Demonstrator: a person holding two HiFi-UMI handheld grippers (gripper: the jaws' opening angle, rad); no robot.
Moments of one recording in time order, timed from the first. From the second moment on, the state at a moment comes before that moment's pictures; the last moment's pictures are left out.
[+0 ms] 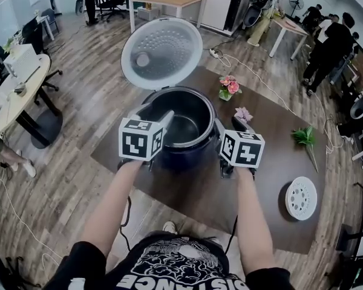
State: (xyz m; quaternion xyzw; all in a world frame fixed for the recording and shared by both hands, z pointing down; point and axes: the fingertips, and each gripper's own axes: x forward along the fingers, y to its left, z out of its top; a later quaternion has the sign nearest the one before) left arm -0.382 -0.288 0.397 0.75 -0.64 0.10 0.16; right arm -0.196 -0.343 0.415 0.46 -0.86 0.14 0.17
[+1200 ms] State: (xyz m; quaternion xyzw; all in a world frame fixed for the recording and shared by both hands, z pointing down) left arm -0.063 -0.311 0.385 0.88 -0.44 0.12 0.11; right arm 0.111 -0.277 0.408 0.63 -0.75 0.18 0.09
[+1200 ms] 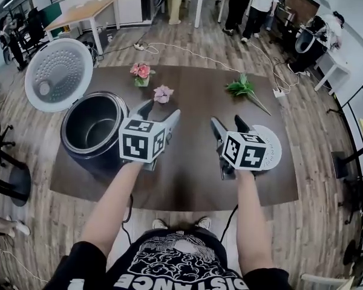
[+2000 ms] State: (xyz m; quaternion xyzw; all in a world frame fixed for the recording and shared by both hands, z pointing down) left arm 0.134 -0.285 0.414 0.92 -0.33 0.14 0.14; right arm 0.310 -0.200 0.425 0.72 -0.66 0.20 0.07
